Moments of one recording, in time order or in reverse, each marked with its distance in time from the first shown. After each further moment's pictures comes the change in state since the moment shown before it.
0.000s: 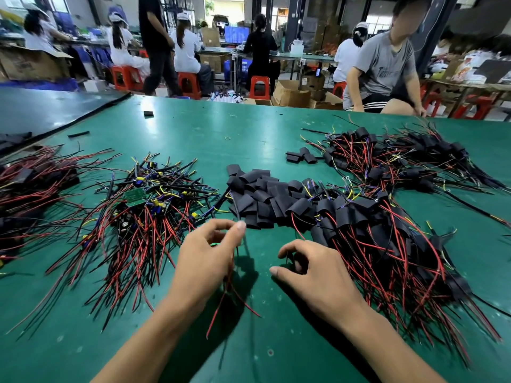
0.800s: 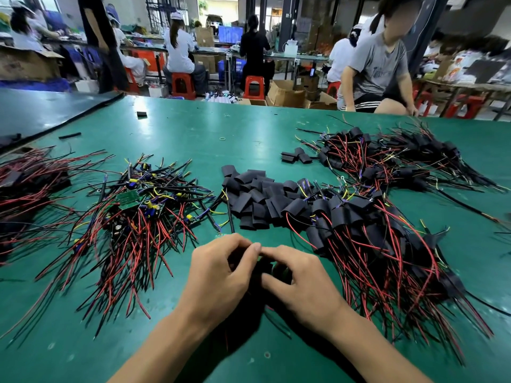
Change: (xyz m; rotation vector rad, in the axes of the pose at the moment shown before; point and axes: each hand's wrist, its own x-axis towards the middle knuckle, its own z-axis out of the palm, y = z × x) left_hand -0.014 -0.007 0.014 0.362 0.014 0.542; right_hand -0.002 -0.005 0.018 0.178 -0.125 -0.179
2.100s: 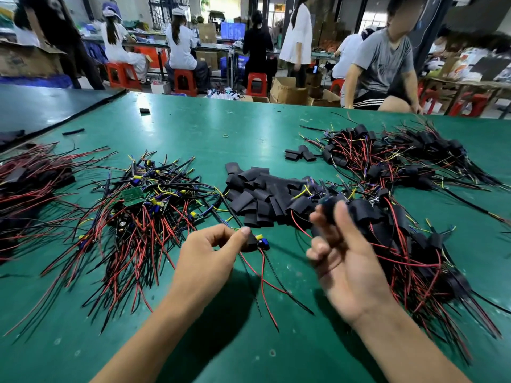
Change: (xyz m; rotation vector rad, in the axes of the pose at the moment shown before) left_hand 0.010 -0.014 -0.014 -0.282 -0.083 -0.410; right_hand 0.008 -0.030 -0.036 1.411 0.400 0.439
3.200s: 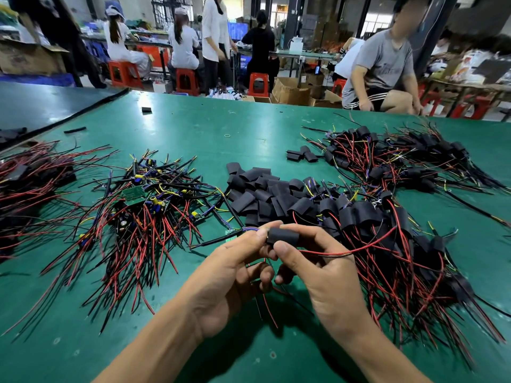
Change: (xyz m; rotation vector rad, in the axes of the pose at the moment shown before) left_hand -0.013 0.021 0.014 -0.798 -0.445 -0.420; right_hand -0.016 0.028 0.000 -0.562 -0.227 -0.331
